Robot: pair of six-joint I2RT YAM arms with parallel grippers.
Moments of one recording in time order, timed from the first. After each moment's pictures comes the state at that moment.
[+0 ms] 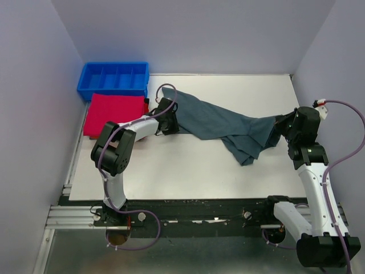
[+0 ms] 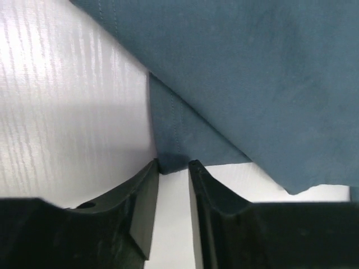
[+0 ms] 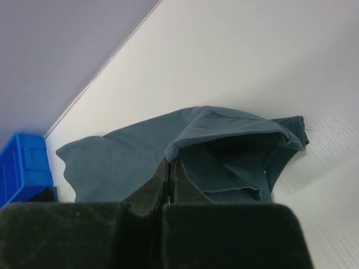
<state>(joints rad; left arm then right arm) -0.47 1.91 1.20 -0.20 0.02 -0.65 -0.03 0.88 0.90 -0.44 0.19 0.71</state>
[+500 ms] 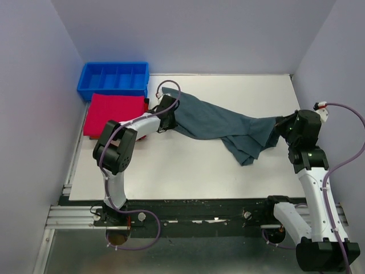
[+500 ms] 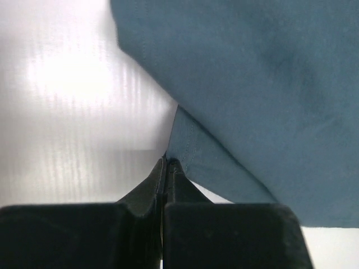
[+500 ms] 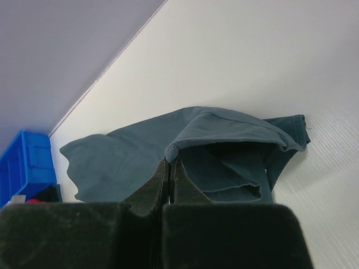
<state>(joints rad) -0.47 1.95 1.27 -0.21 -0.14 -0.58 -0.03 0.83 0.88 -0.43 0.19 0.71</state>
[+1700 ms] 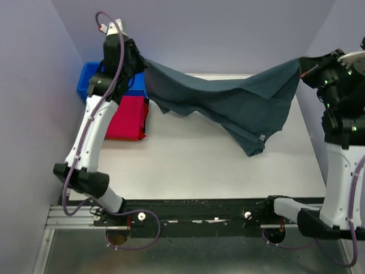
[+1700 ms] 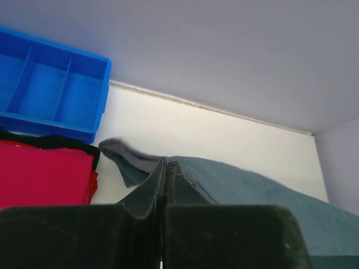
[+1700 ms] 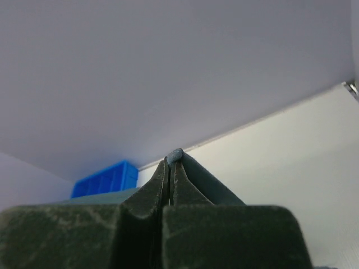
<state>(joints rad) -0.29 1.62 1.94 -0.61 -0.18 -0.50 -0.05 1.21 1.80 -0.64 0.01 0.56</state>
